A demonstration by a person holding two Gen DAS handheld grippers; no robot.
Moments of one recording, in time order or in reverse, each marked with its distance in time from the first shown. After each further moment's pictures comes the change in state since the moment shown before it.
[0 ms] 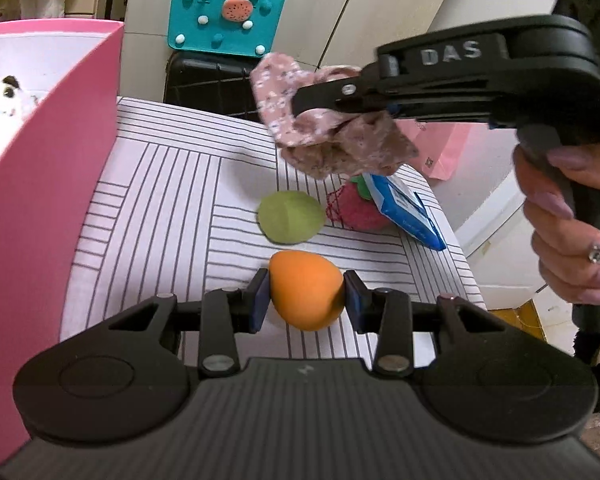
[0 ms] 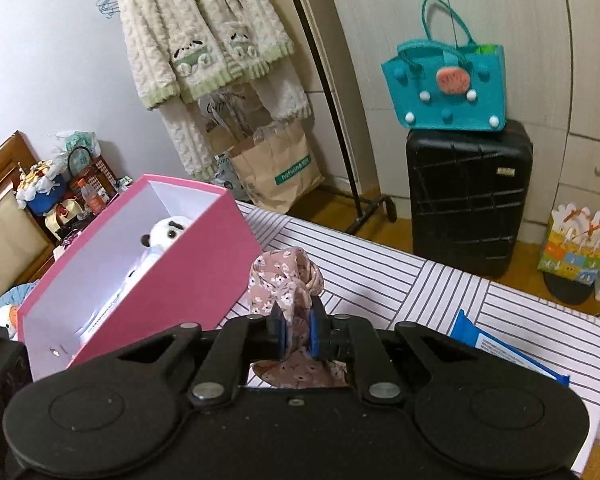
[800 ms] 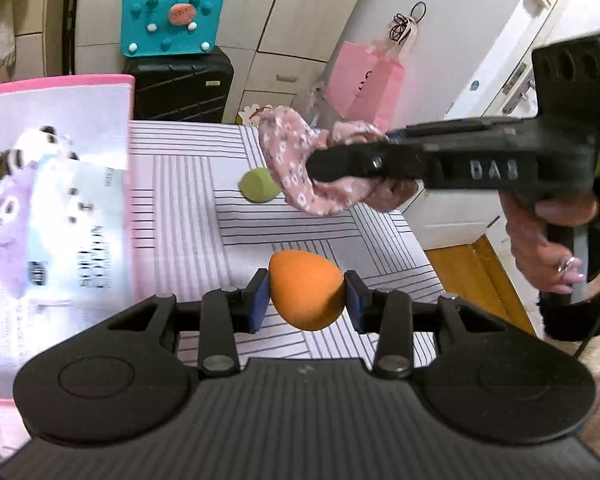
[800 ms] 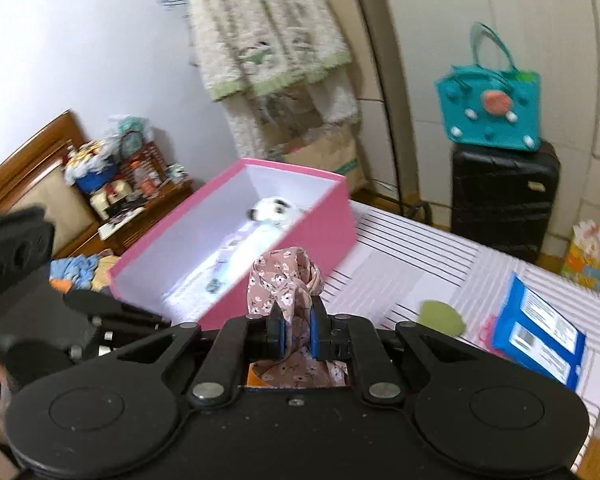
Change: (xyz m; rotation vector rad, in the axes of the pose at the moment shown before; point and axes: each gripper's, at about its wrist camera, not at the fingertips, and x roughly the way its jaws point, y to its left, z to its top) left arm -0.127 0.022 0.019 0.156 0.111 -0.151; right arm -0.070 0.087 -0.029 -0.091 -0.007 0.090
